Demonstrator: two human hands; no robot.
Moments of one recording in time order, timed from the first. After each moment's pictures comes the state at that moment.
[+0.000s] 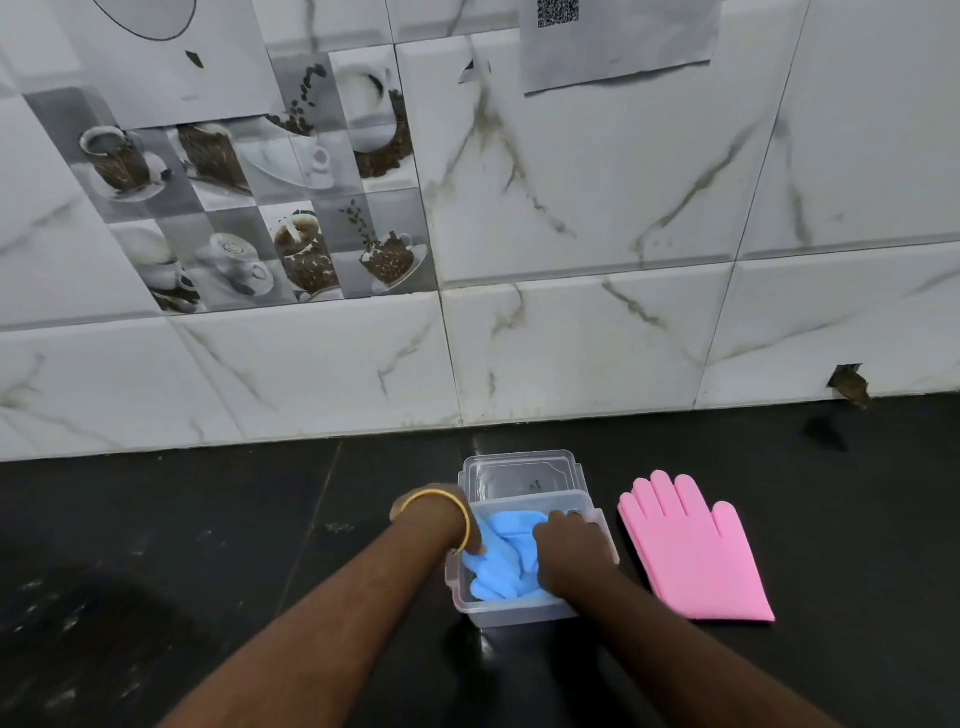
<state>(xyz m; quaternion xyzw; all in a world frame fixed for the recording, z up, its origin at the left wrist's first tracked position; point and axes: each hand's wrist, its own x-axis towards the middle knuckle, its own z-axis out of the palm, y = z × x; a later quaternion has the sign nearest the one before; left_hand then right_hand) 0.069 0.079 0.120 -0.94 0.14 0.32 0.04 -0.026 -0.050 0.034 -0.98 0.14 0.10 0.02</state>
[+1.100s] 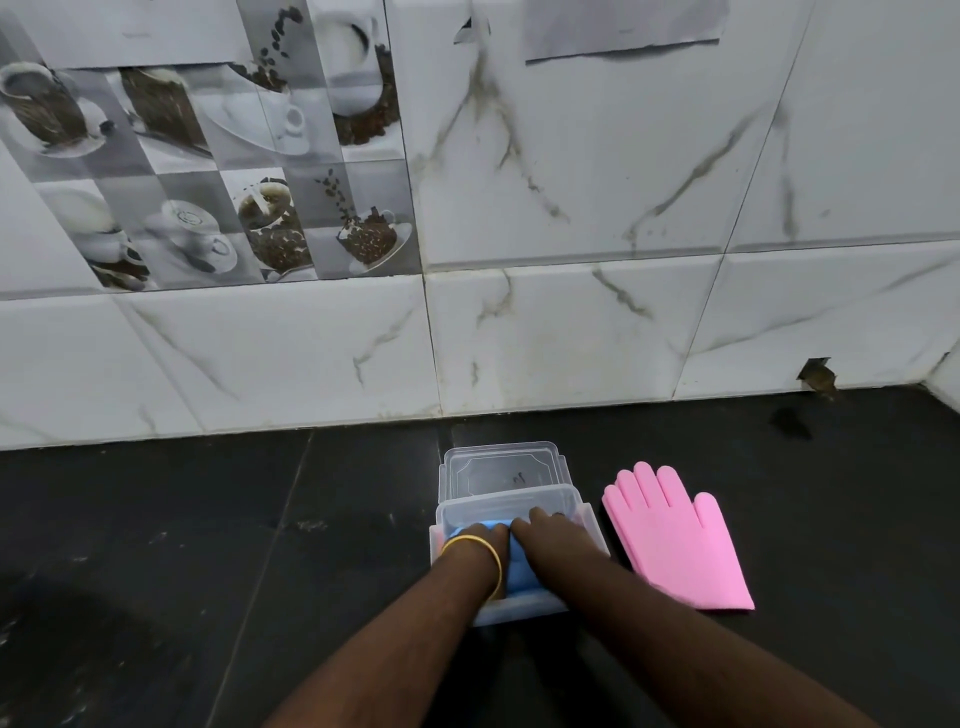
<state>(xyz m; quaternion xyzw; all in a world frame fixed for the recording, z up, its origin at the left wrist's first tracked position) 0.059 0.045 0.027 -0.89 0.35 0.27 0.08 -0.013 -0.055 0.025 -0.98 0.11 0.15 0.06</state>
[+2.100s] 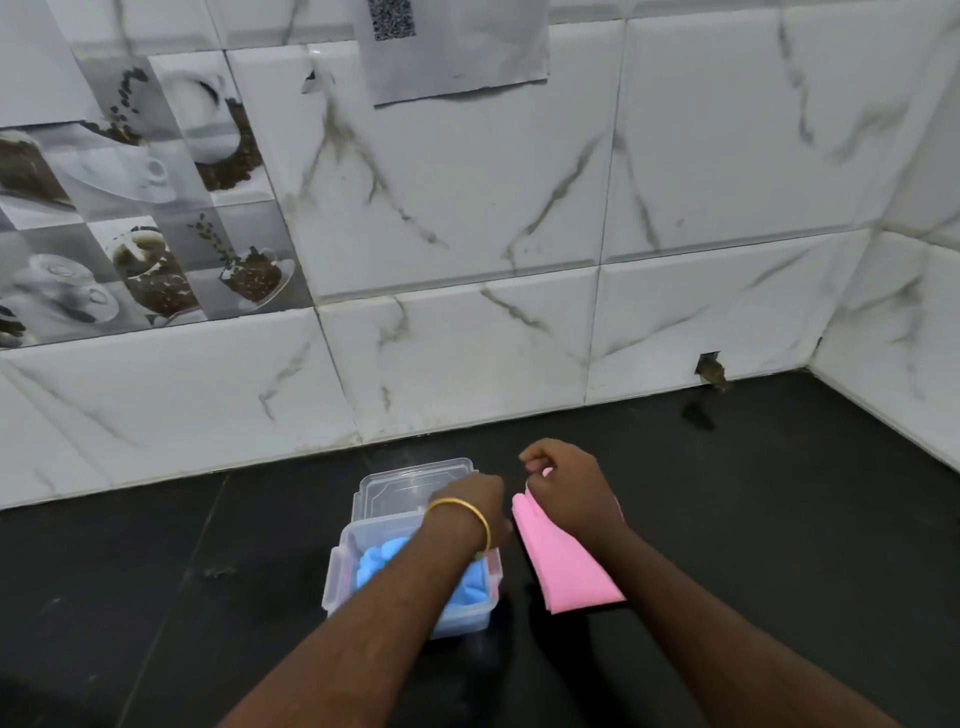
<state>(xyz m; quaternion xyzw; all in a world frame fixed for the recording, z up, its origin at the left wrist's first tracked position) 0.006 -0.061 0.101 -0.90 0.41 0.14 0.04 -0.083 -0.177 0.080 -0.85 0.23 -0.24 0.40</state>
